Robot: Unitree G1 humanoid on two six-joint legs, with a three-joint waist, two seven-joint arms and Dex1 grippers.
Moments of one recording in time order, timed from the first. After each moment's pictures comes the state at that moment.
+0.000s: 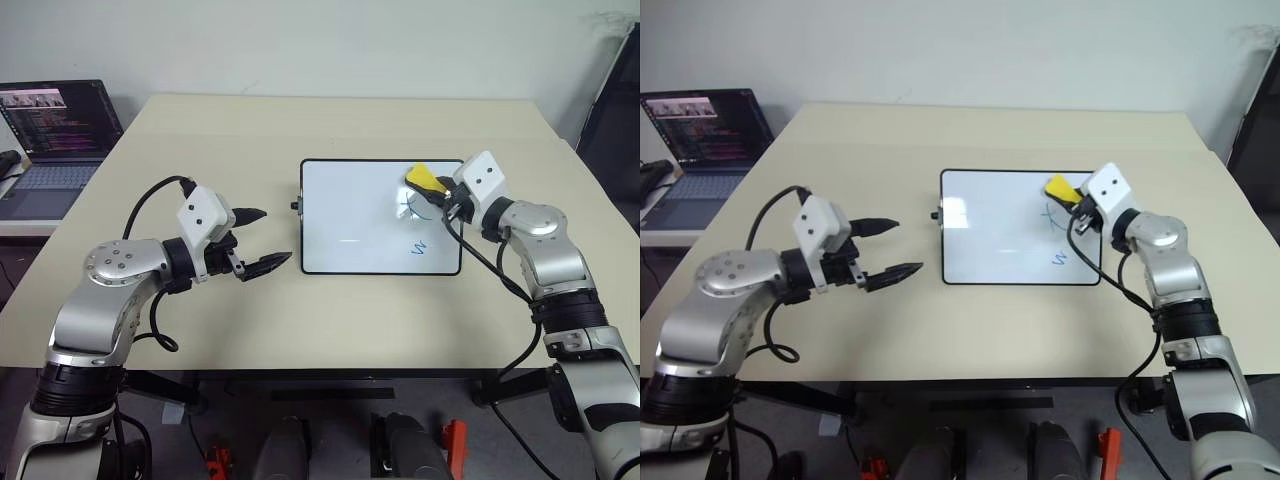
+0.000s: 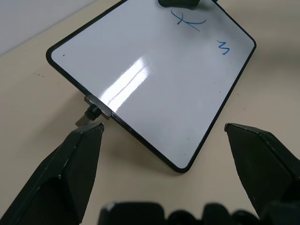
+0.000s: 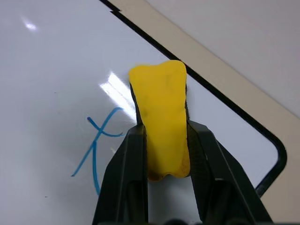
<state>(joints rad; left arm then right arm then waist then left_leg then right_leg) -0.38 0.77 0.08 -0.20 -0.37 0.45 -0.92 -0.77 -0.53 0.06 0.42 0.00 0.12 0.66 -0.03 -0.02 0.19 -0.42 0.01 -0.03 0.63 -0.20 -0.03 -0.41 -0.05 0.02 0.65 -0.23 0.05</state>
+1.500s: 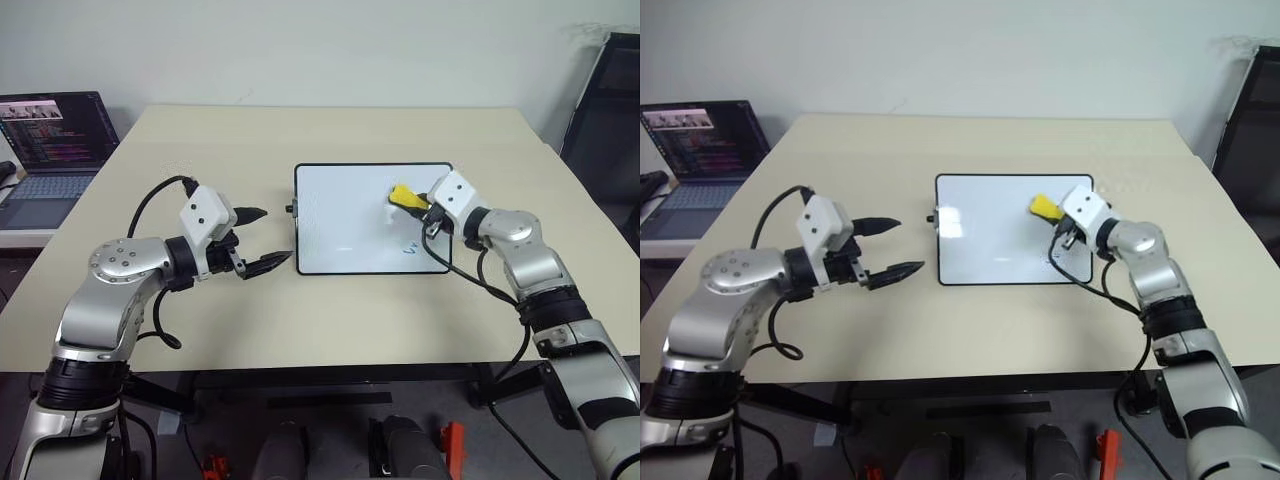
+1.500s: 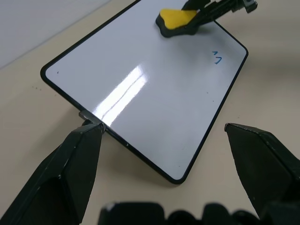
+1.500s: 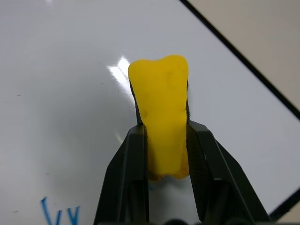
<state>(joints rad) -0.40 0.76 0.06 -0.15 -0.35 0.41 -0.93 -0.82 -0.52 0.17 0.55 -0.08 0.03 0.66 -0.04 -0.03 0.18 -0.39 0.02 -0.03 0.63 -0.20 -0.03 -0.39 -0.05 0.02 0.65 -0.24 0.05</state>
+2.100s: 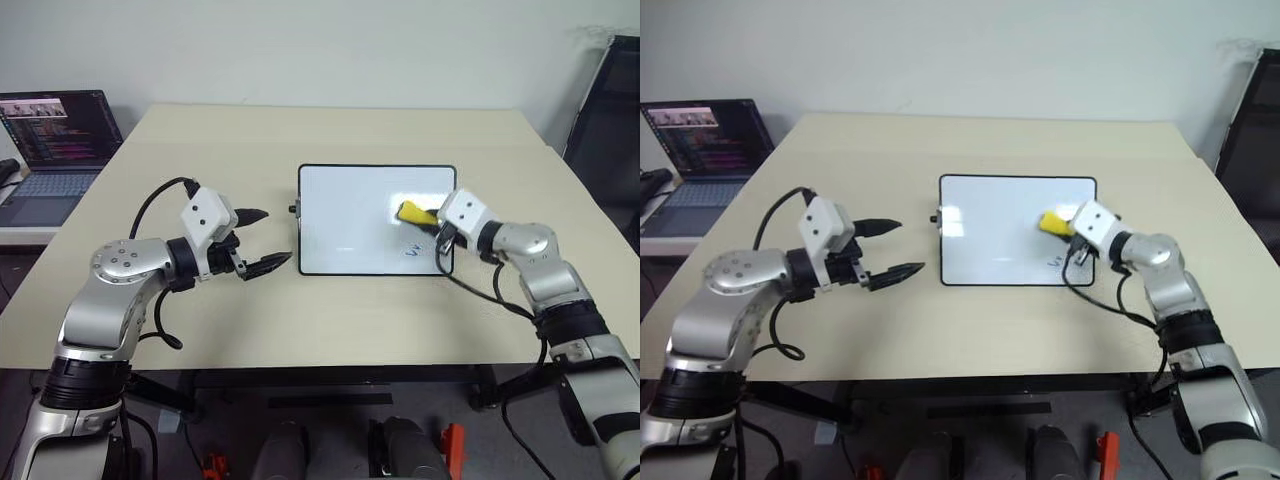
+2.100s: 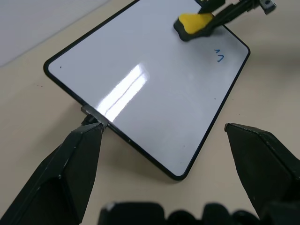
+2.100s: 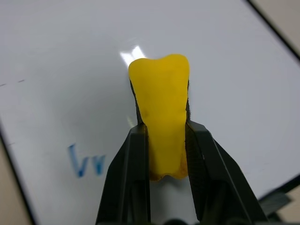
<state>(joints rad) -0.41 0.75 0.05 -0.14 -0.35 0.40 -0.94 -0.68 -0.58 0.18 0.43 -0.09 0.01 0.79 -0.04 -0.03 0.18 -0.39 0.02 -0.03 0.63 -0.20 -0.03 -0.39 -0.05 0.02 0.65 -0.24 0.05</state>
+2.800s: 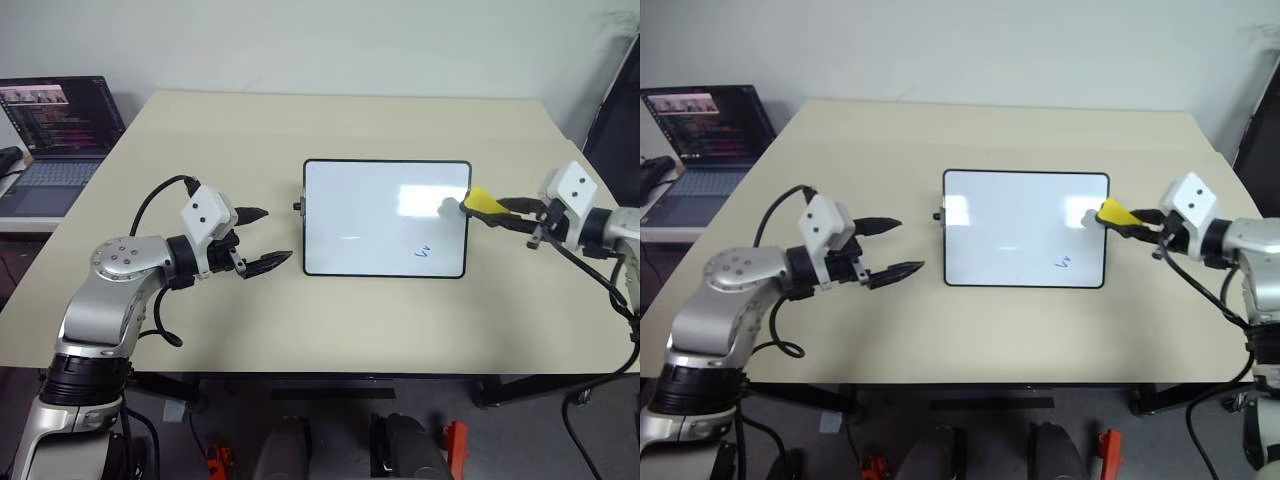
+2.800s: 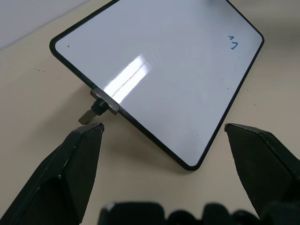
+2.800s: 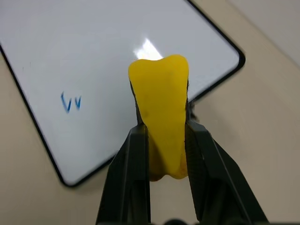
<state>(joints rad) -0.42 0.75 0.06 -0.13 -0.34 0.40 -0.95 -0.55 -0.93 -0.08 0.33 0.17 0.11 1.09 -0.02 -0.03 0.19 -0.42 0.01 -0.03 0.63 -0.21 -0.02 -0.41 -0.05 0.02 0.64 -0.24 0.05</state>
